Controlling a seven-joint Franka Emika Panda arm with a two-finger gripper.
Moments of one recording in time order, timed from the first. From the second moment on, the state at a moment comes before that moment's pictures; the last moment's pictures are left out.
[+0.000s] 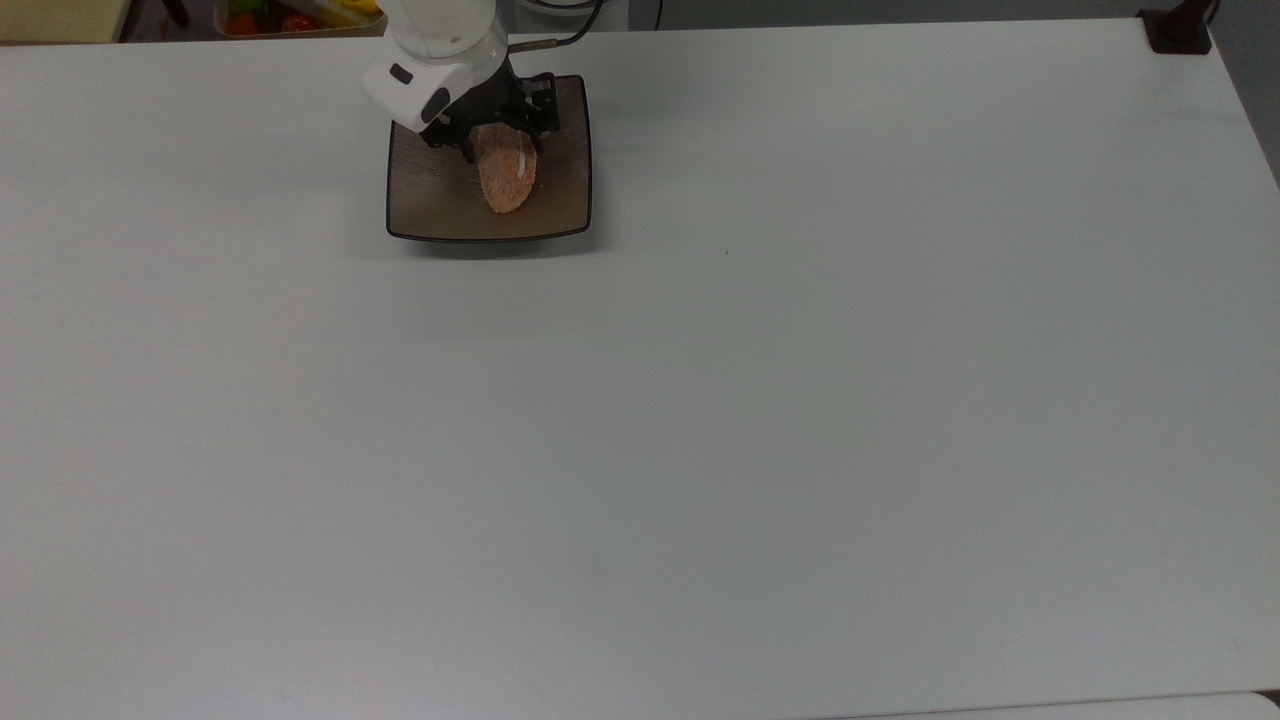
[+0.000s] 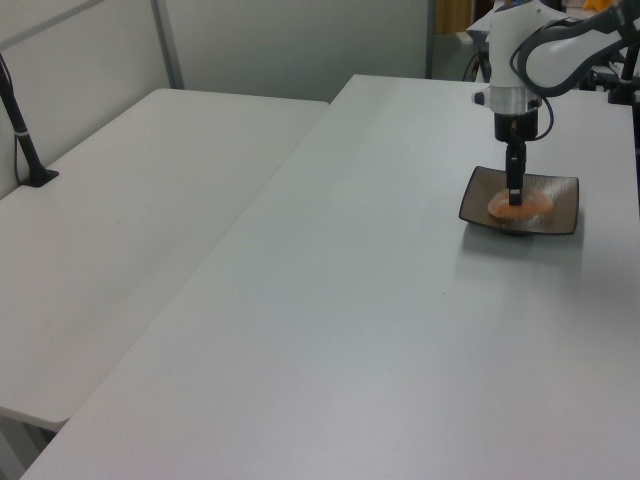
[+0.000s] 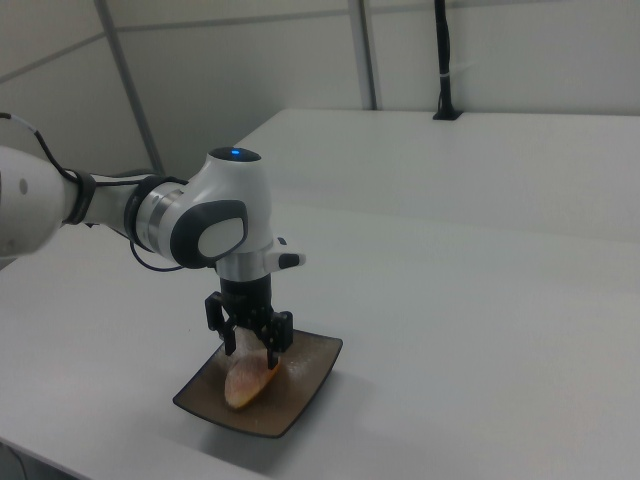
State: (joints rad) arm -0.02 0.00 -0.02 -2.21 0.08 2.06 -0.27
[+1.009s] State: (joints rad) arm 0.01 -0.07 -0.02 -1.63 0.08 1.53 -0.14
